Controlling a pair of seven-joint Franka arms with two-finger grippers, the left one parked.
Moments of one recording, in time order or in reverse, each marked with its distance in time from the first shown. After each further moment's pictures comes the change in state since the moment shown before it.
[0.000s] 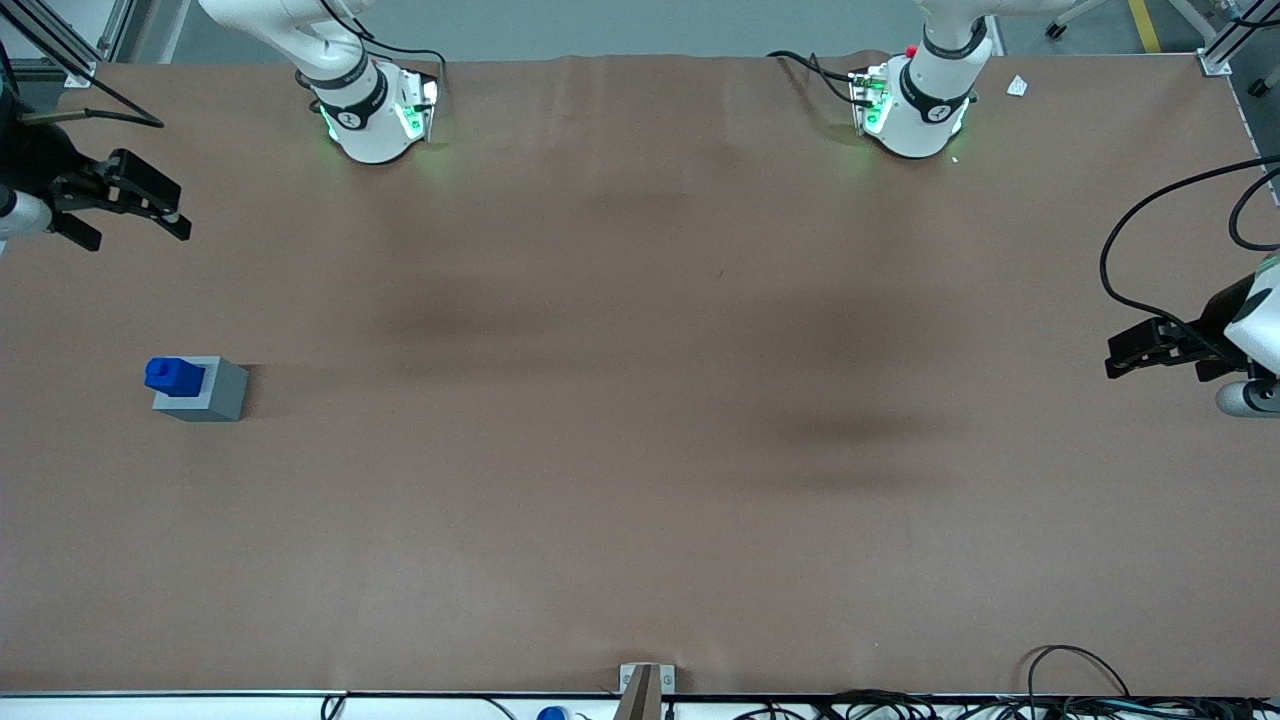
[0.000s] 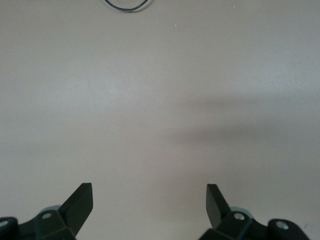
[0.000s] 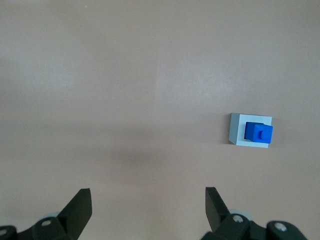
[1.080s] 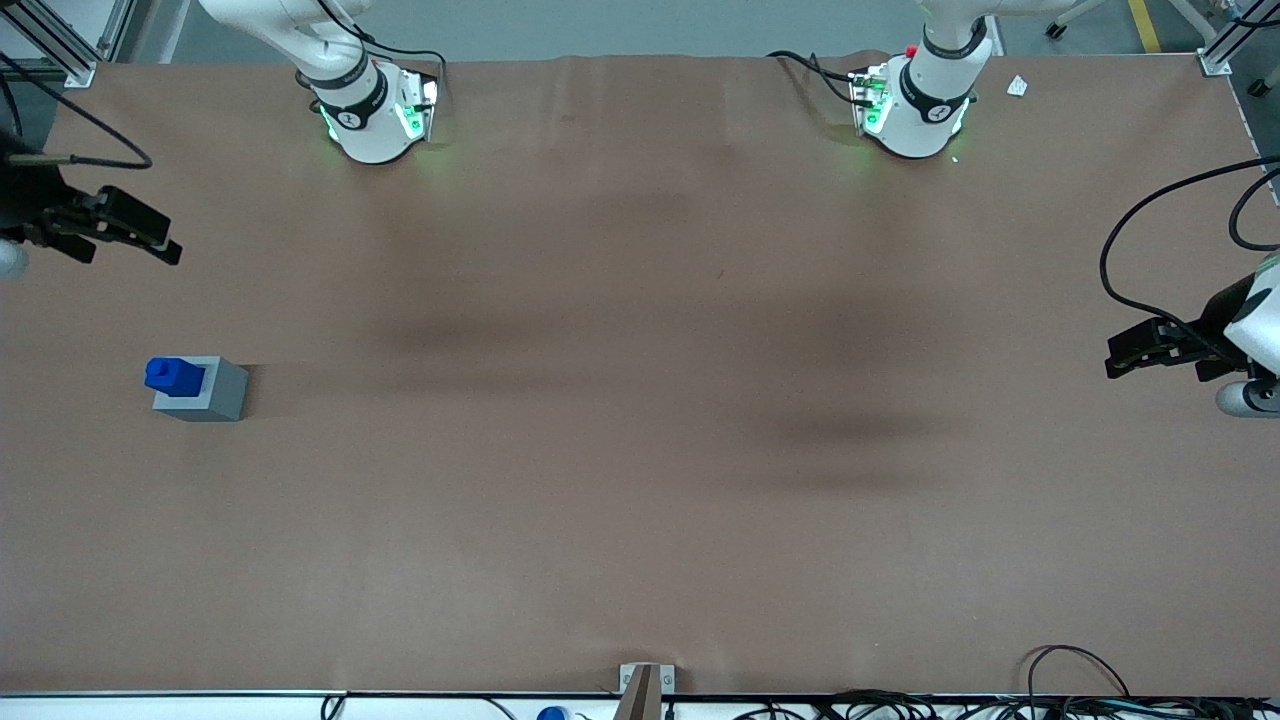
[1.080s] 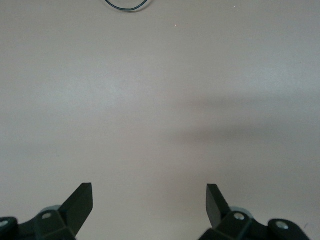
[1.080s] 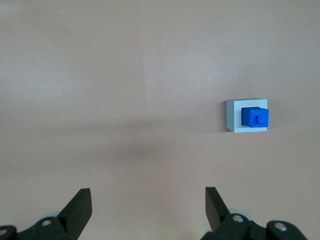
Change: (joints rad) arm -0.018 0.058 0.002 0.059 0.002 -0.027 0.125
